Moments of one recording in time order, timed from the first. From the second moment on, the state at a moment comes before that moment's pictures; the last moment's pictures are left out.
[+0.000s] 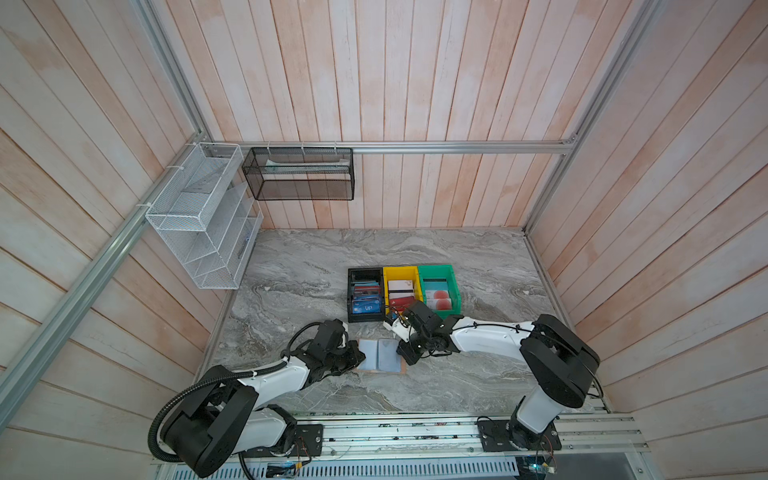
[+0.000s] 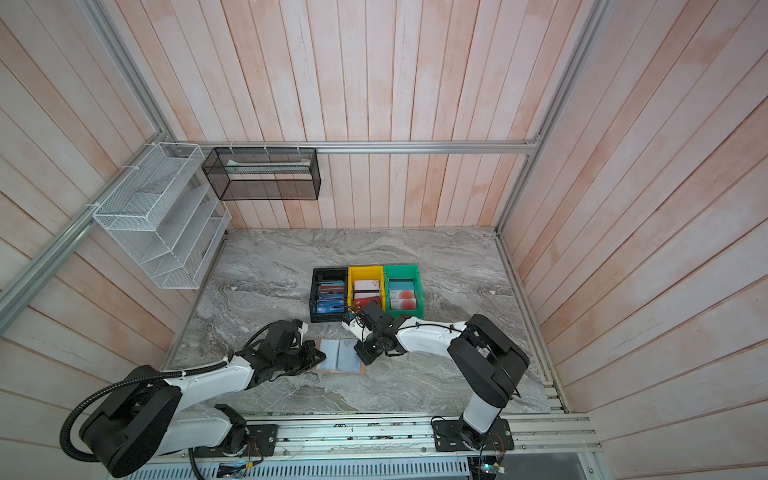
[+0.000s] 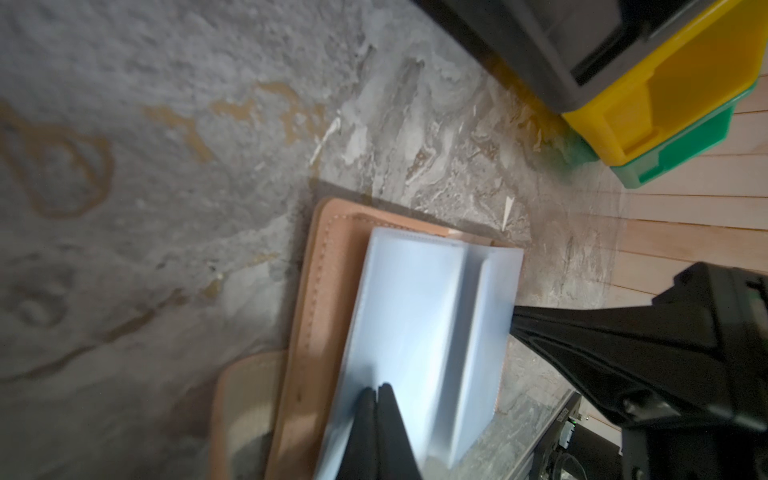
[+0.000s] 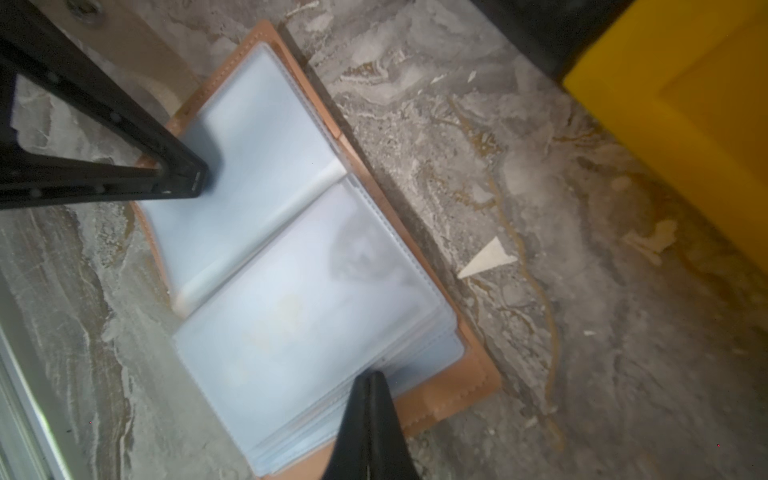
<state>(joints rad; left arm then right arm) -0.56 1.29 0.35 0.07 0.35 -0.92 0.88 1.69 0.89 -0.28 -0.25 0.05</state>
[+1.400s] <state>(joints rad) -0.55 1.05 0.35 -0.10 0.34 -0.90 0.96 1.81 1.15 -0.29 -0.37 0.02</state>
